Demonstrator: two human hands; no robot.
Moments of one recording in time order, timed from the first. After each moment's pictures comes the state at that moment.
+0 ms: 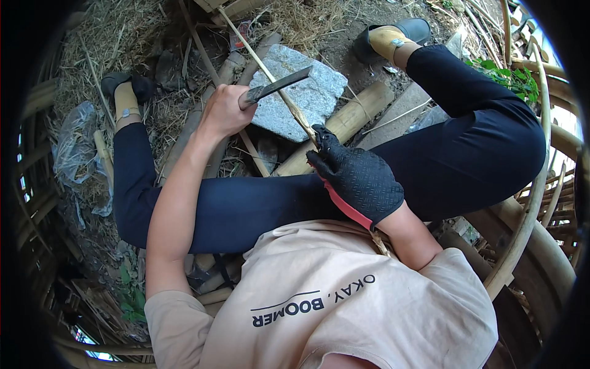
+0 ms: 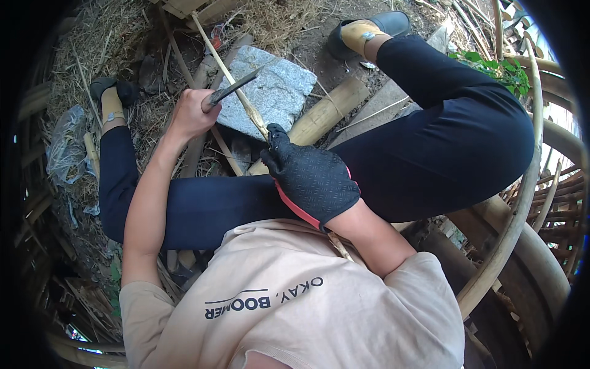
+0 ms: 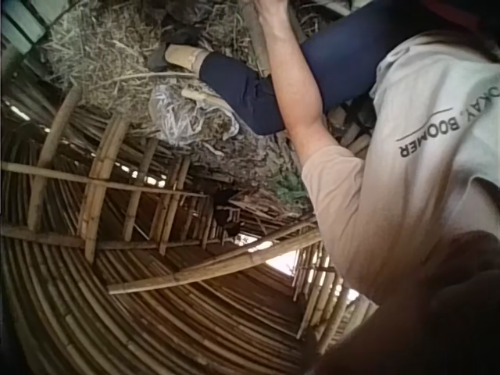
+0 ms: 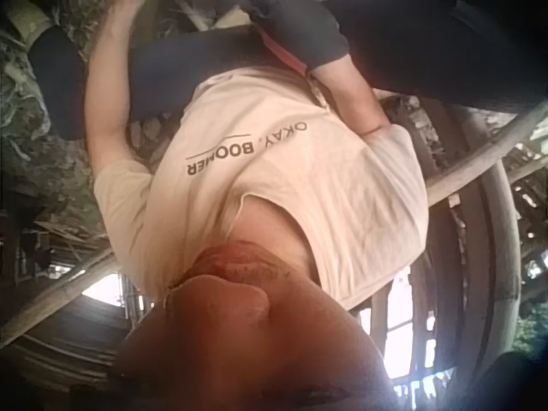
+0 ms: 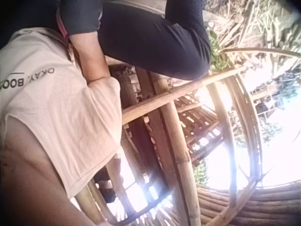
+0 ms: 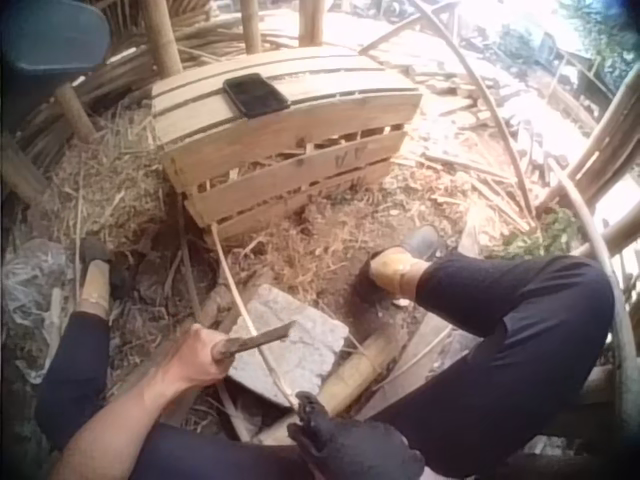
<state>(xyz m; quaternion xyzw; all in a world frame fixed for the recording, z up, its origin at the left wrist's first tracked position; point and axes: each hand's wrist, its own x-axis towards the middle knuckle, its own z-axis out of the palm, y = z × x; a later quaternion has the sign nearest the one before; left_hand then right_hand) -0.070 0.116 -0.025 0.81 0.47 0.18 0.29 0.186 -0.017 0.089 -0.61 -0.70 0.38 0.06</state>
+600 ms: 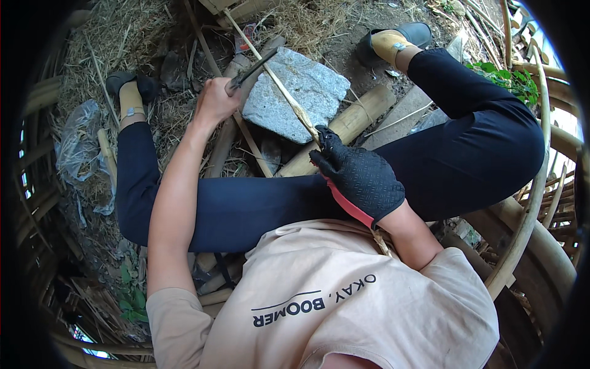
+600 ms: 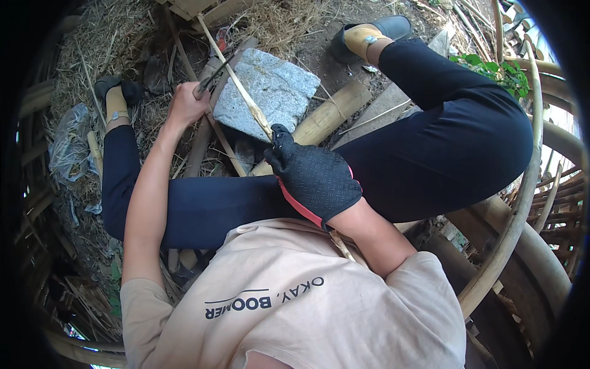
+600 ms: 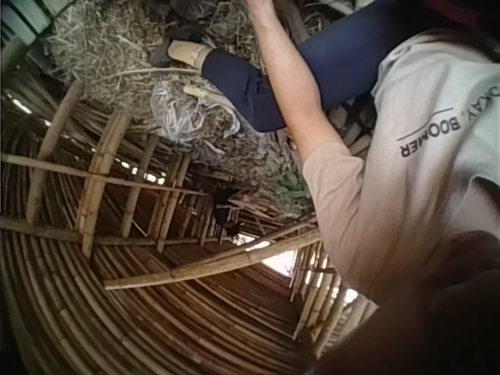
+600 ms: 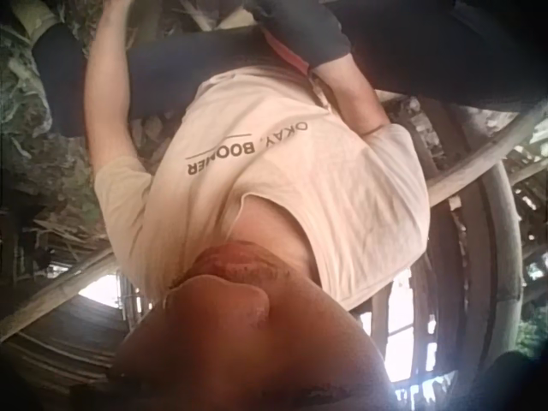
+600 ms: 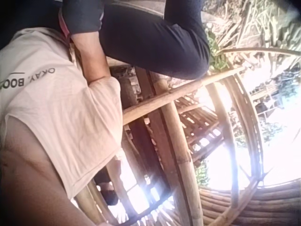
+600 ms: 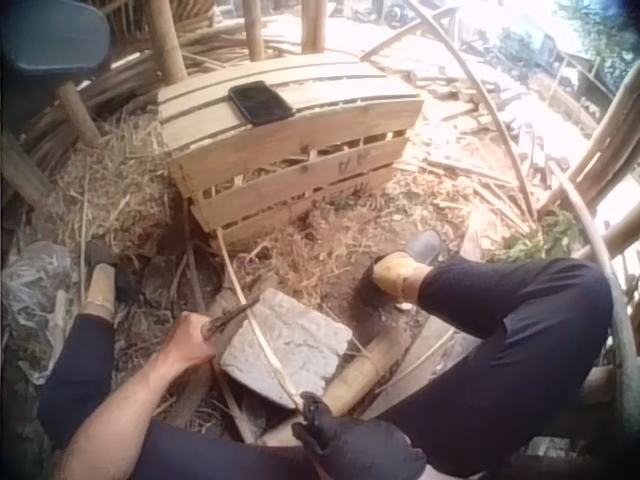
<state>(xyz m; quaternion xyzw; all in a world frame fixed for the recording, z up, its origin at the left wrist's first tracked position) -0.104 0.144 -0.041 0.75 0.59 0.13 0.27 0.184 -0.016 0.088 -0.61 -0.70 0.38 0.07</state>
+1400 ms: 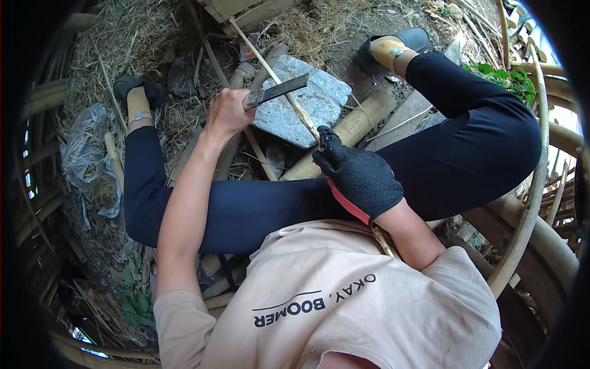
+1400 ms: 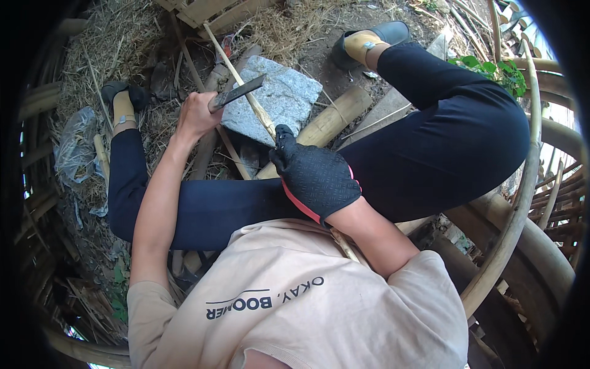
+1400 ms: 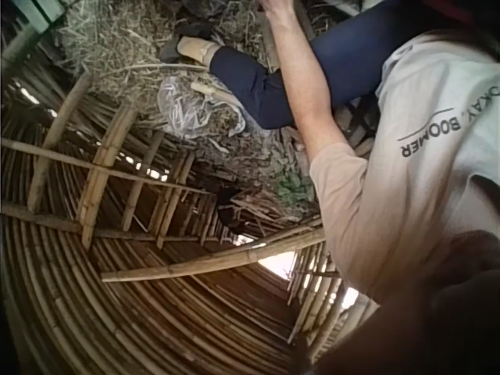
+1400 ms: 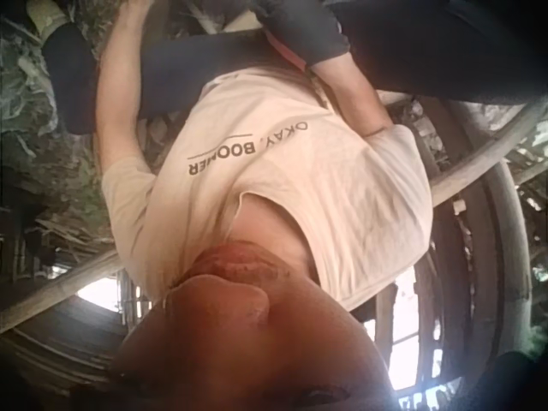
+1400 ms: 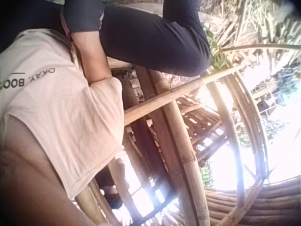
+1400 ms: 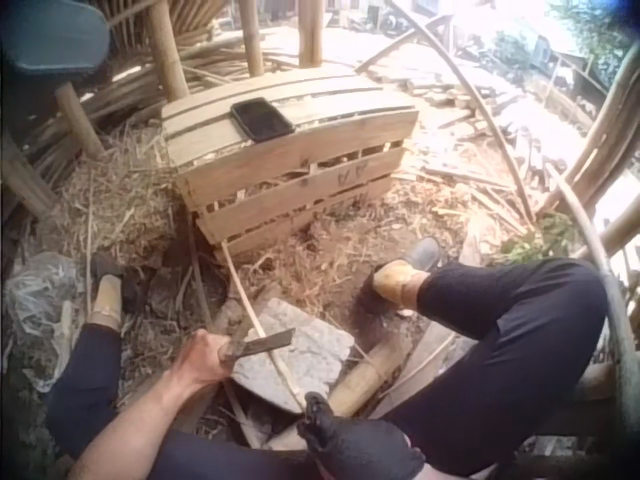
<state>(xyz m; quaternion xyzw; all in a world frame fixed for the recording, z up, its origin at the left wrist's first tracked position) -0.079 0.123 -0.012 0.81 0.54 0.10 0.21 0.183 -0.018 0.081 -0.61 -0.70 0.36 0.05</state>
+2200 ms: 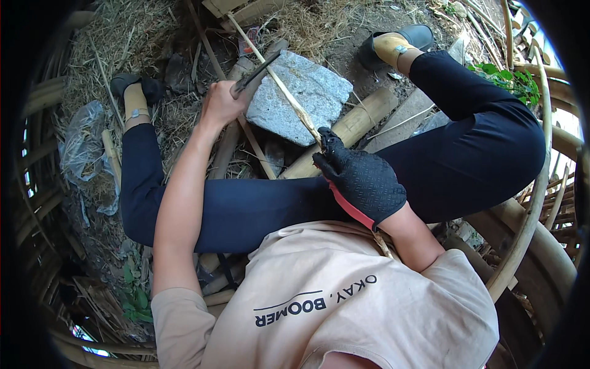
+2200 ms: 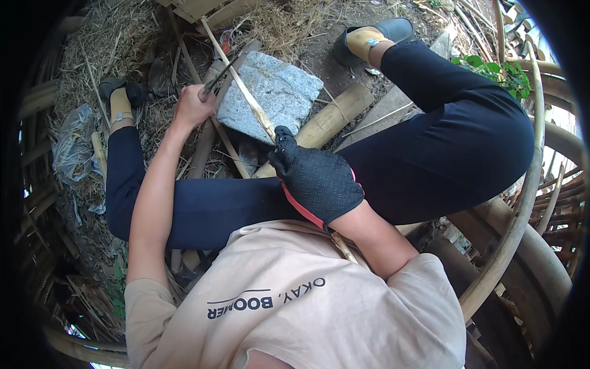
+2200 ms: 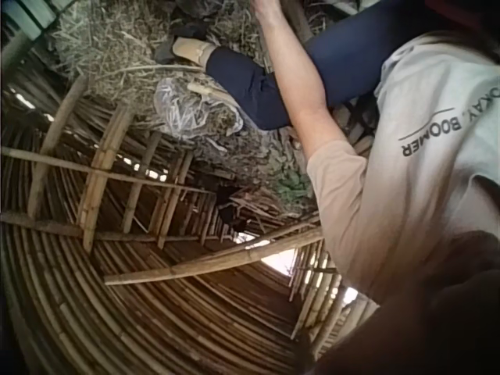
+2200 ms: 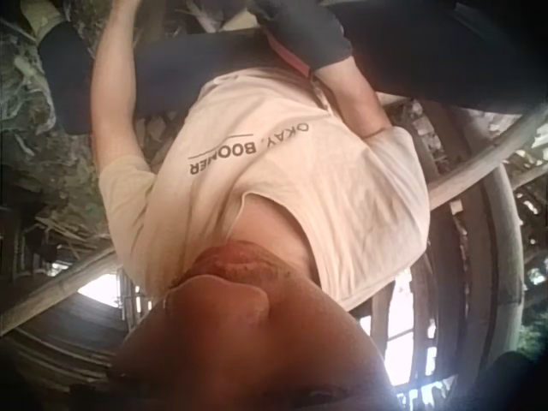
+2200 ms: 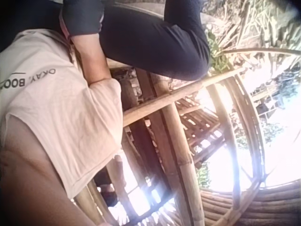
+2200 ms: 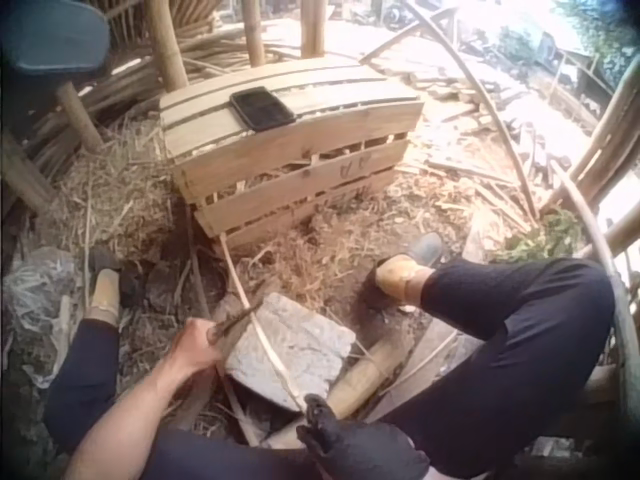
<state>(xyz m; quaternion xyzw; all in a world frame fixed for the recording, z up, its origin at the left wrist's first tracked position) -0.092 0.138 -0.034 0.74 0.59 0.14 0.28 0.186 -0.017 0.088 -0.61 -0.69 0.39 0.03</state>
